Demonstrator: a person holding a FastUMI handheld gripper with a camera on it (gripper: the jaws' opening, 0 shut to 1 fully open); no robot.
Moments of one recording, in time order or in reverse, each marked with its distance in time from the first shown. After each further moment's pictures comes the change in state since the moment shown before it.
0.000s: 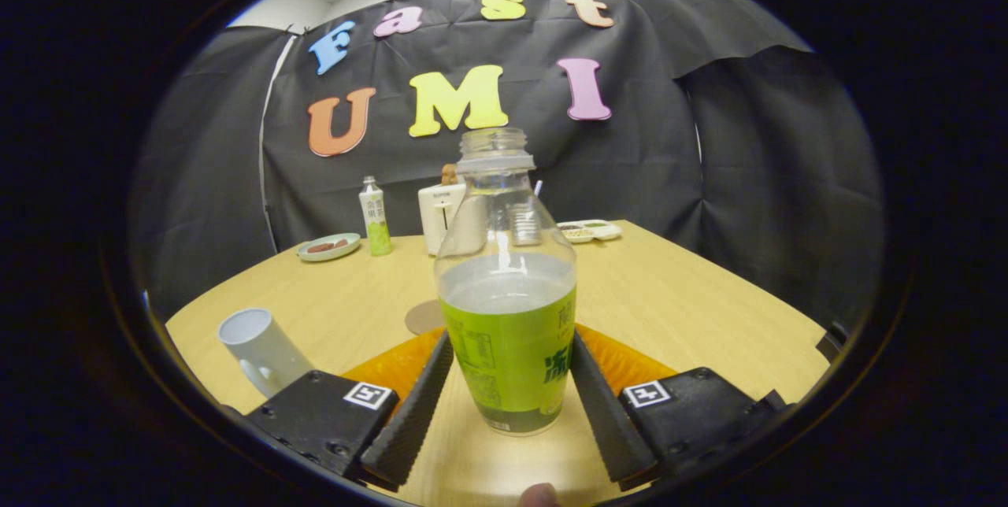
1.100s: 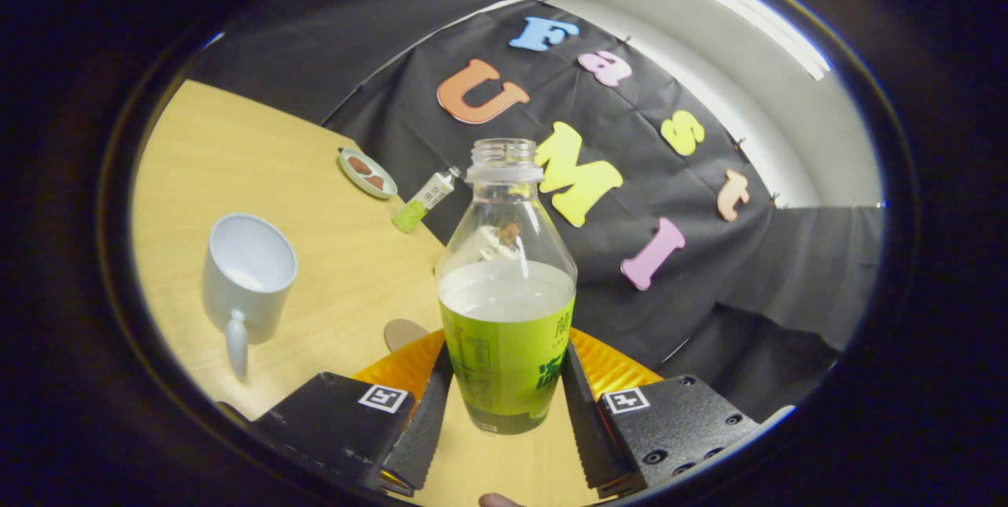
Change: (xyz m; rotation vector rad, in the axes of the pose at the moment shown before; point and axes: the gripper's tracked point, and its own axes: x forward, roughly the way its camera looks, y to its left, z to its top) arm -0.022 0.076 0.084 -0.957 -0.215 -0.174
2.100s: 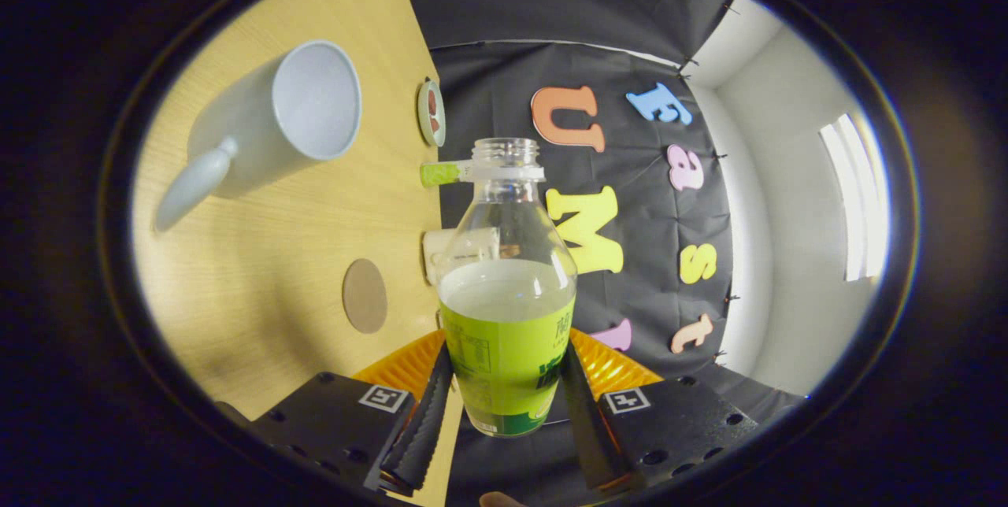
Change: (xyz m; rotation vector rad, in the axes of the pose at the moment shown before) arm 0.023 -0.004 0.012 -0.609 -0.060 -0.155
